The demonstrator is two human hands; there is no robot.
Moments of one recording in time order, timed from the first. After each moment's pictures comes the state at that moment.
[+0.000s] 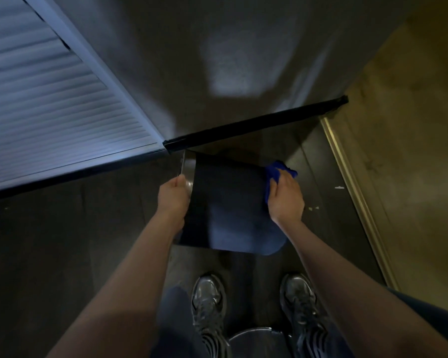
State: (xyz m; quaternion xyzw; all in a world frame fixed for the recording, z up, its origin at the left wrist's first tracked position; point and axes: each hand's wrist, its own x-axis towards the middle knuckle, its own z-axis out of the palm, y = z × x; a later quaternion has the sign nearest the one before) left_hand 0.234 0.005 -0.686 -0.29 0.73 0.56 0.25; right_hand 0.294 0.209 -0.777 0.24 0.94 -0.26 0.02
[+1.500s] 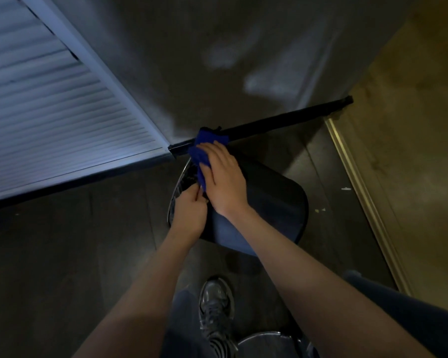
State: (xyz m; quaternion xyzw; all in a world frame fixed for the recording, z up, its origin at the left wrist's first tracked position) left_hand 0.255 0.017 -0.671 -0.12 0.82 0.52 0.21; right_hand 0.234 0.102 -0.698 0.03 0.91 -0.41 -0.06
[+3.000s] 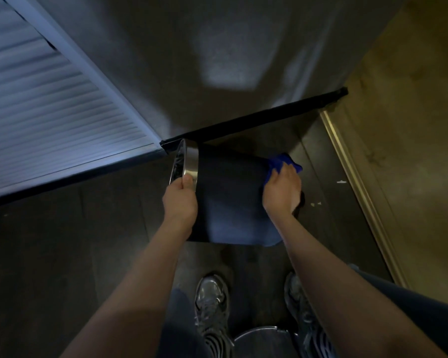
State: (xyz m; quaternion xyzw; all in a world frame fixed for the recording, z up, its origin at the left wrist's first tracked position) left_hand 0.243 0.020 -0.687 -0.24 0.82 0.49 0.17; right_hand 0.275 0.195 -0.769 0.34 0.89 -0.29 -0.02
